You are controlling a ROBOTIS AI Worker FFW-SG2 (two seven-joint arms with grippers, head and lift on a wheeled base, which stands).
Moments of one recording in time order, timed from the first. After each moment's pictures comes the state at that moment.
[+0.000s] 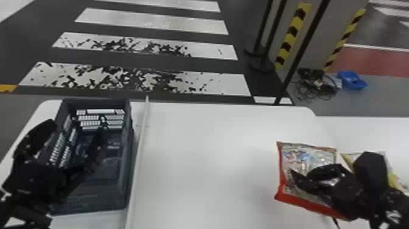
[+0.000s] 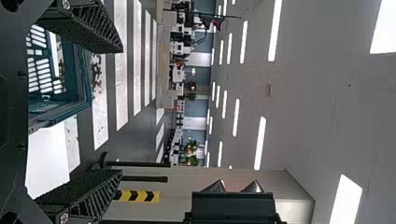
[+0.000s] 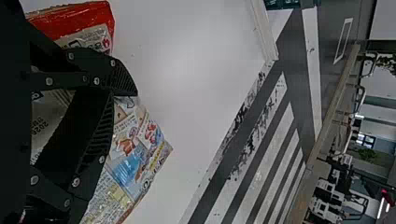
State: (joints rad) left arm 0.49 0.36 -0.09 -2.03 0.31 -0.22 -0.02; right arm 0.63 -0.64 -0.28 -2.13 -0.20 0.44 0.43
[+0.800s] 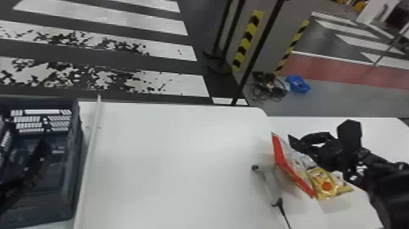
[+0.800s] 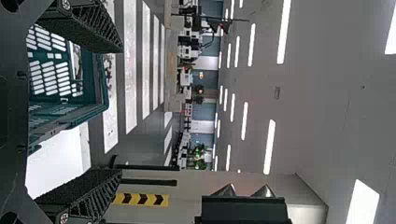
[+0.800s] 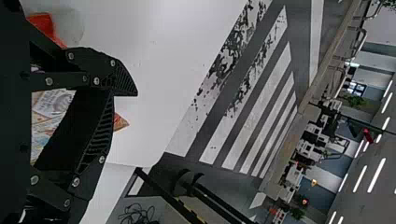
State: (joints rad) left arm 0.47 0.33 -0.10 -1.97 0.28 -0.22 -0.02; right arm 0.34 -0.78 -0.34 -1.61 -0.26 0.20 0.48
